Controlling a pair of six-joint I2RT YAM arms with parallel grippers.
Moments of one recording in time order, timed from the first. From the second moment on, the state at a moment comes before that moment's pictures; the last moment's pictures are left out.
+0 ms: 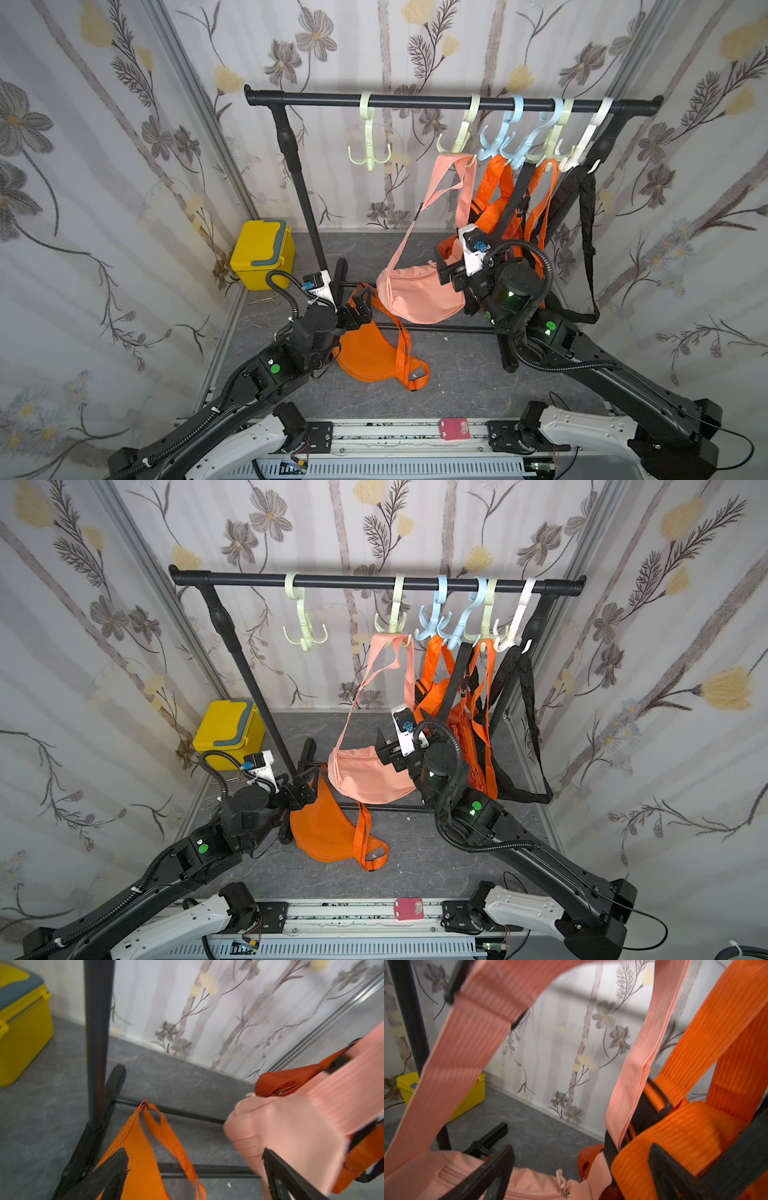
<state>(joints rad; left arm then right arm) -0.86 0.75 0.74 -0.36 -0.50 -0.75 0.94 1.05 1.09 -0.02 0.58 -0.22</state>
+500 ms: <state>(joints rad) -0.74 0.69 0.26 -0.27 -0.41 -1.11 1.17 1.35 0.70 0.03 0.46 0.29</state>
